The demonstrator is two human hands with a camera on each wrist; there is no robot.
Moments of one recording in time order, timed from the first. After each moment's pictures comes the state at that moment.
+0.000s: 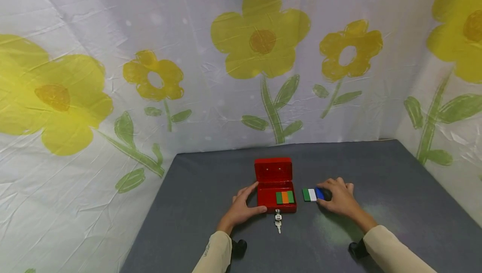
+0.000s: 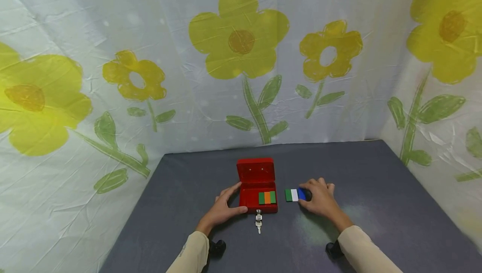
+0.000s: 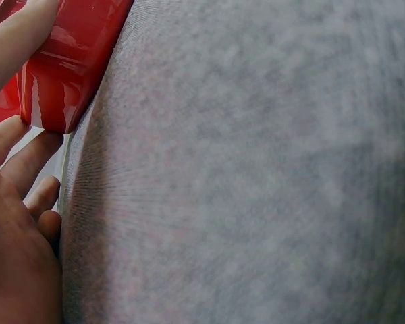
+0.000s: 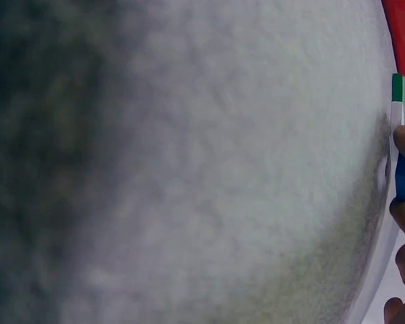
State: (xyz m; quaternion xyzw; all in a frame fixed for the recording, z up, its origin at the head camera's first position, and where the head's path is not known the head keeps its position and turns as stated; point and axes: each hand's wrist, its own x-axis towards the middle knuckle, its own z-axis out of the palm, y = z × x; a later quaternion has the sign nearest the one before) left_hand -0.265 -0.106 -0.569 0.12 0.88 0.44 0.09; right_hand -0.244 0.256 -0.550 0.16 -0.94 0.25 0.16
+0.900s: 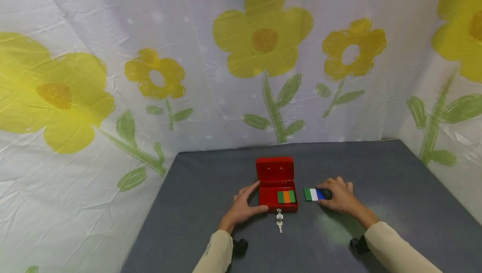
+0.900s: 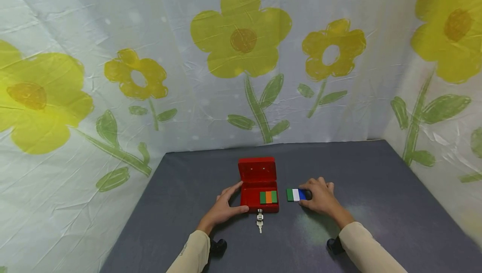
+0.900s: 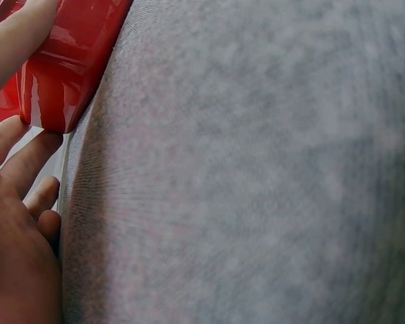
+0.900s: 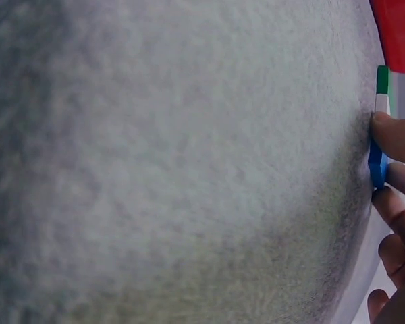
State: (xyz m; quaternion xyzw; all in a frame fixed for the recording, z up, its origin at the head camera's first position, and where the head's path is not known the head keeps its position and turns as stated) left_hand -0.265 -0.107 -0.568 0.11 0.88 0.45 0.10; right_hand -0.248 0.256 -0.541 0.17 -0.95 0.25 0.10
